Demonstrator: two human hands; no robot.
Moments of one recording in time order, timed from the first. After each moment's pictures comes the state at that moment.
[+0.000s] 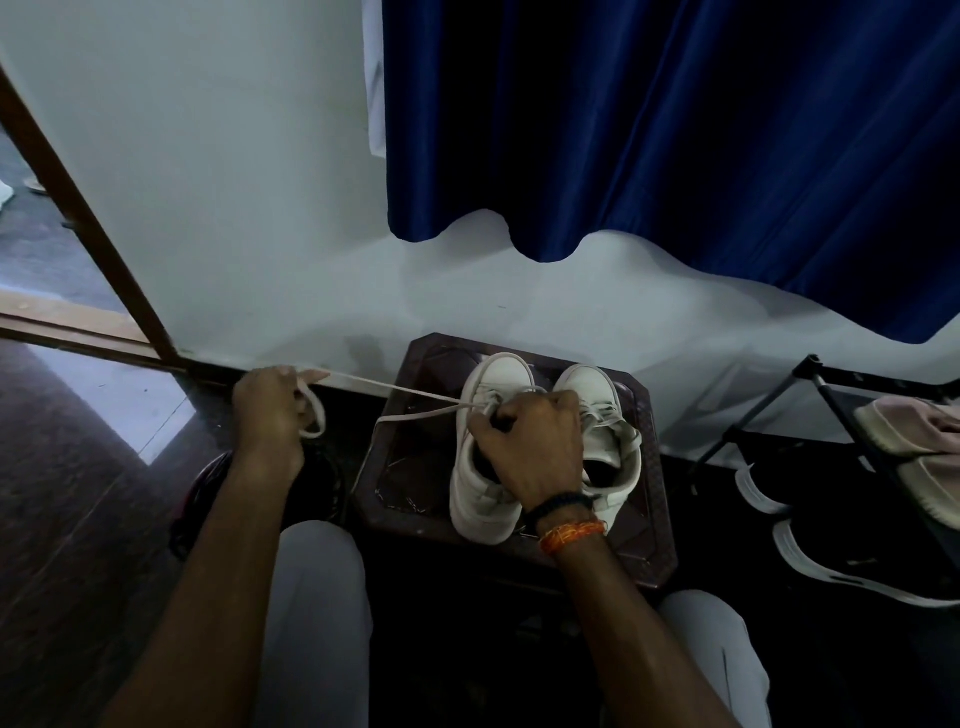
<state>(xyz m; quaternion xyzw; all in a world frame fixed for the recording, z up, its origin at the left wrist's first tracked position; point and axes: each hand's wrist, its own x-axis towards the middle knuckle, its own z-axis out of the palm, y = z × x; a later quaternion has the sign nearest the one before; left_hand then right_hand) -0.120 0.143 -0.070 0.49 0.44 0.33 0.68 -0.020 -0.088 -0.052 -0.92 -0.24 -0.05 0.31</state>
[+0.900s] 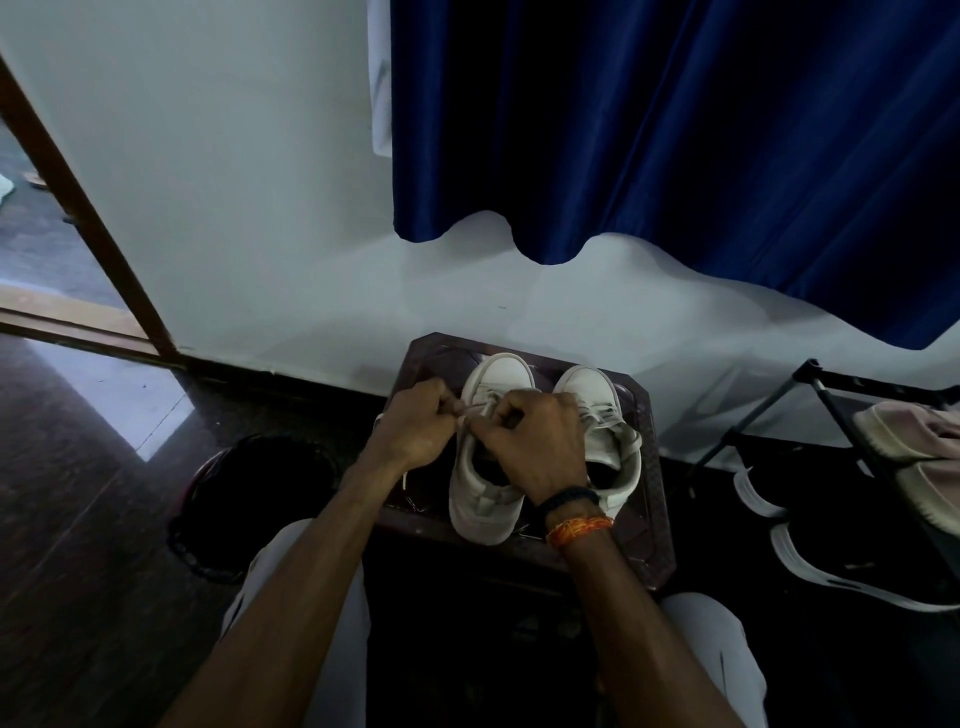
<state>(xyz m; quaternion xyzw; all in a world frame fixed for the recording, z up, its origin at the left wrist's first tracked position) -0.073 0.058 -0.062 0.86 0.25 0.06 0.45 -0.016 -0.090 -0.042 -0.89 -0.28 -0.04 0.36</state>
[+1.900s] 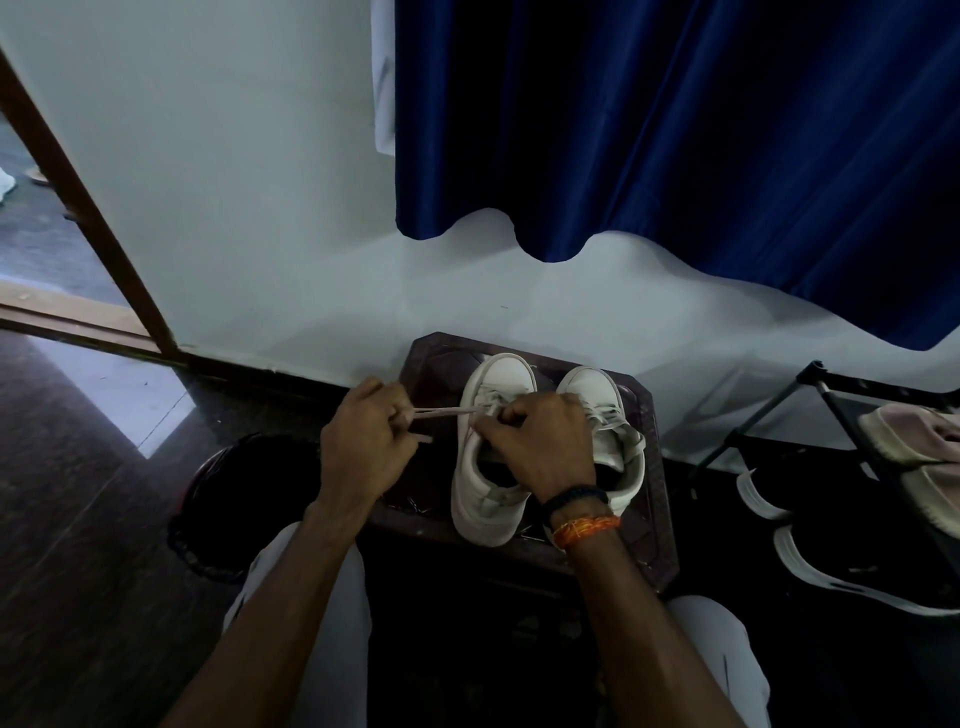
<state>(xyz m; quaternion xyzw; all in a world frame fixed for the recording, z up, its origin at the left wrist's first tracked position) -0.119 0.065 -0.075 0.88 0.24 0.27 0.31 -0.013 -0.093 -0.039 -0.91 -0.25 0.00 0.33</state>
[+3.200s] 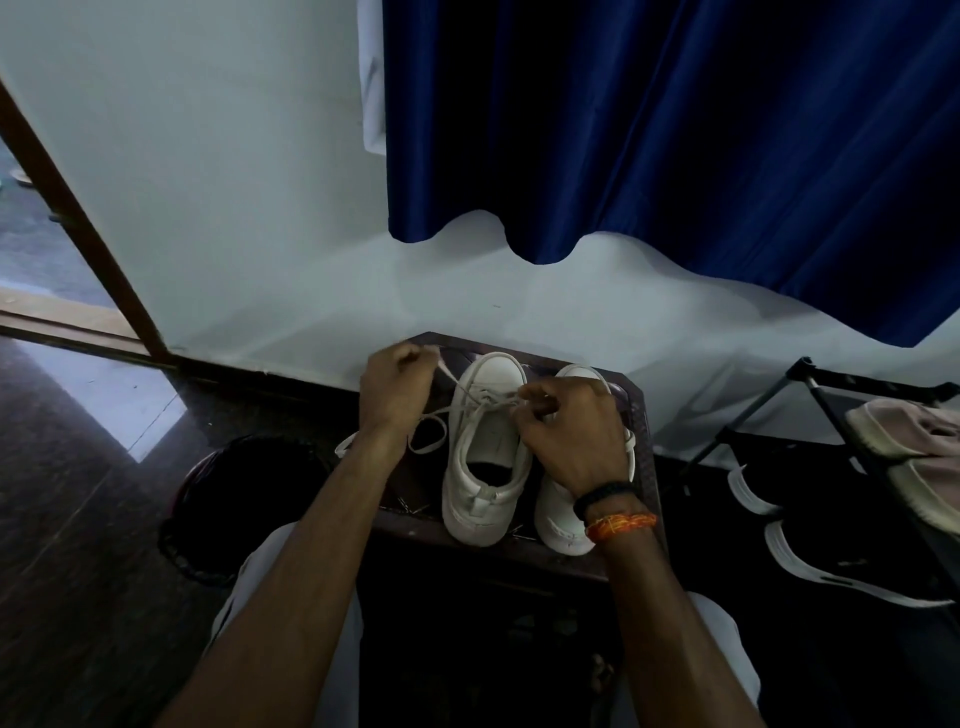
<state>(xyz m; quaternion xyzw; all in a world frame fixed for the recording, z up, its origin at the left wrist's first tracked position) -0.057 0.057 -0.042 0.67 0.36 0.24 0.60 0.004 -0.121 -0.024 -0.90 -0.26 -0.03 0.35</state>
